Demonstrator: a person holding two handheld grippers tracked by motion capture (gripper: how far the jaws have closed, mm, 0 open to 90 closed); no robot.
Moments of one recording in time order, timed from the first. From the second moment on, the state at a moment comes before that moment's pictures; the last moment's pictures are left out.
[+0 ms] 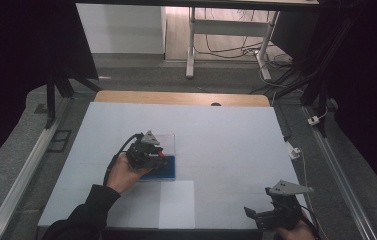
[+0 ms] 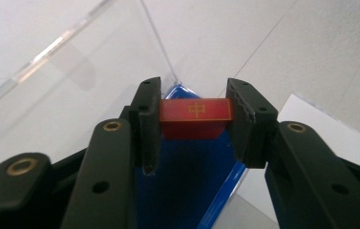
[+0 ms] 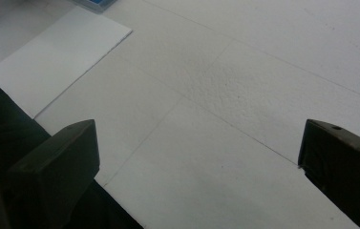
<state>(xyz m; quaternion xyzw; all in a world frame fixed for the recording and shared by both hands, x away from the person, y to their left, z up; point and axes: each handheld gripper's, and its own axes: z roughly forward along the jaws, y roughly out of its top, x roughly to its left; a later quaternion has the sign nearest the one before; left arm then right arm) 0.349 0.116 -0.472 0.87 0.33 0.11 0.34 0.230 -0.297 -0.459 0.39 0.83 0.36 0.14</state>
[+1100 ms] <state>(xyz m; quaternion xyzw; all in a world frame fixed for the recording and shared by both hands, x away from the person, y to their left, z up) 0.342 0.087 -0.496 0.89 0.31 0.17 0.29 0.230 -0.296 -0.459 0.39 0.84 0.36 0.14</state>
